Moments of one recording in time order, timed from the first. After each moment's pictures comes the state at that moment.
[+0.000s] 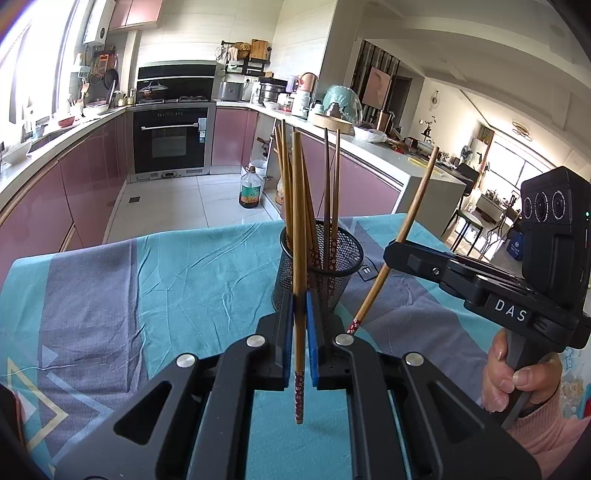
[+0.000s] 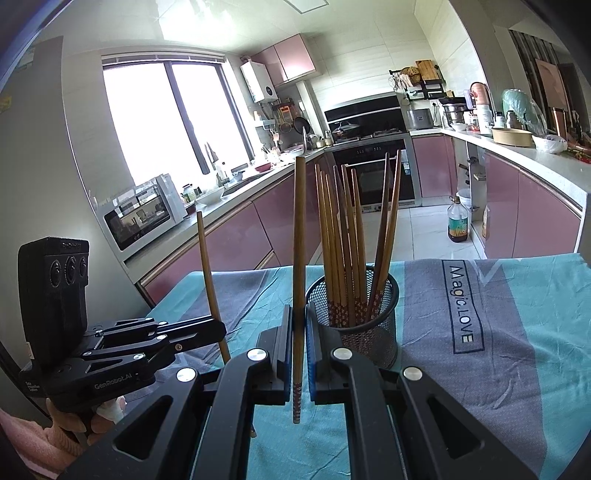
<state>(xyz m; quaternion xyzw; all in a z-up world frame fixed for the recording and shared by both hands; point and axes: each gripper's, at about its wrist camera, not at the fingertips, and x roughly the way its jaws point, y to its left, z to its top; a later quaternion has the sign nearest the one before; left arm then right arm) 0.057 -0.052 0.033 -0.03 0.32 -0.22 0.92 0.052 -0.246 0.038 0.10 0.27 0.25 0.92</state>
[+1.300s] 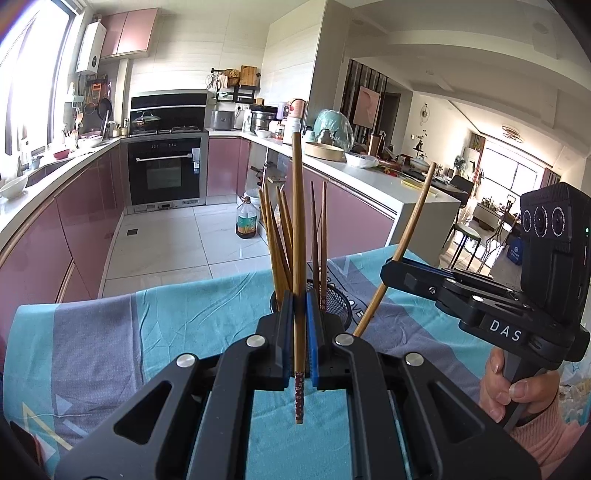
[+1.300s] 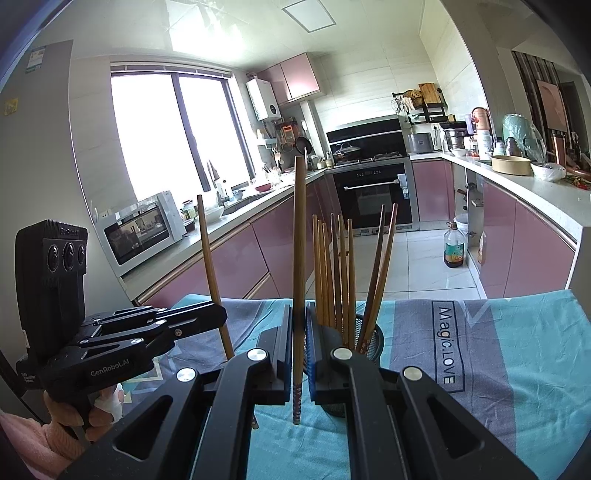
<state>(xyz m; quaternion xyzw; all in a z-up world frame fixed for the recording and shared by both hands) 0.055 -0.056 0.073 -0.02 0.26 -0.23 0.94 0.060 -0.254 0.070 0.08 0.23 0.25 0.94</state>
